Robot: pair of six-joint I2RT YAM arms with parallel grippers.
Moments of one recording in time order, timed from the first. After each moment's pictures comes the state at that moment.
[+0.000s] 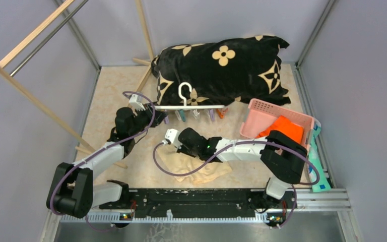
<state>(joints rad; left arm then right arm) -0.27 1.21 0.48 0.54 0.31 -0.56 1.13 1.66 0.93 -0.05 0.23 -0.29</state>
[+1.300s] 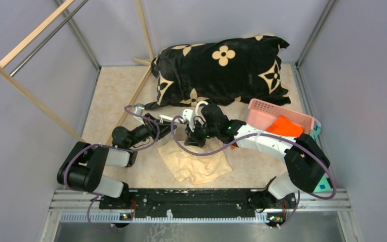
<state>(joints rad) -0.27 1.46 0.24 1.51 0.80 -0.79 0.83 1.47 0.94 -0.12 -0.53 -0.22</state>
